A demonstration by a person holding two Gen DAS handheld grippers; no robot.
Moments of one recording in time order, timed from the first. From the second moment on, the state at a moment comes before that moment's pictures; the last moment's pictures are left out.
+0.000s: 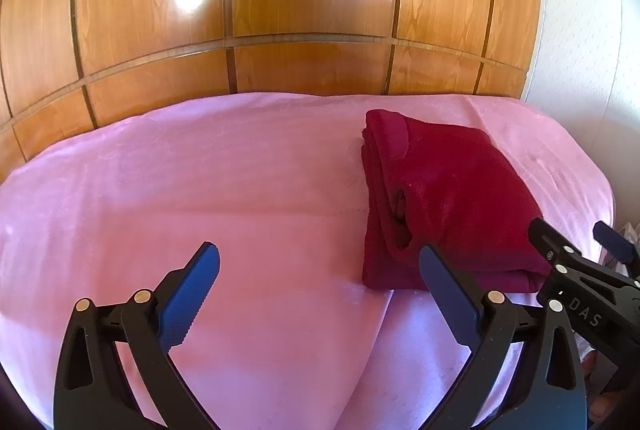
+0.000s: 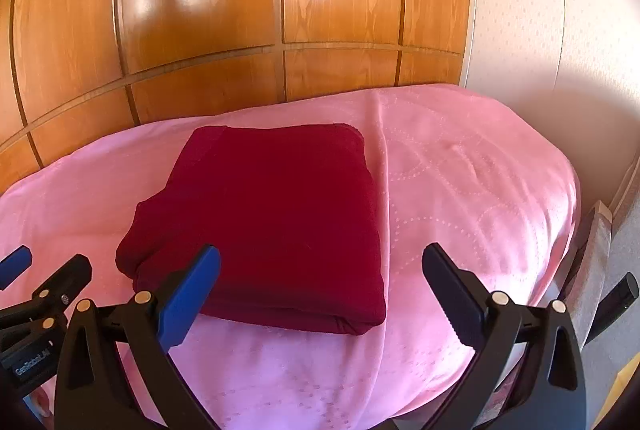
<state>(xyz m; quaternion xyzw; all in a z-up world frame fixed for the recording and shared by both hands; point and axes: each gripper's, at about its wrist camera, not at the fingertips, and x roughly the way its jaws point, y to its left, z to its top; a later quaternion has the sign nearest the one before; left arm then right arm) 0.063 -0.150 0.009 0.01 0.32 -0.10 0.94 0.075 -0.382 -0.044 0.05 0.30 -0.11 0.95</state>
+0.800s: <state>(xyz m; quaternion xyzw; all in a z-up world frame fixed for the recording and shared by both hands) 0.060 -0.151 0.017 0.01 0.30 -0.08 0.95 0.072 -0.375 -0.040 0.05 0.29 -0.12 0.95</state>
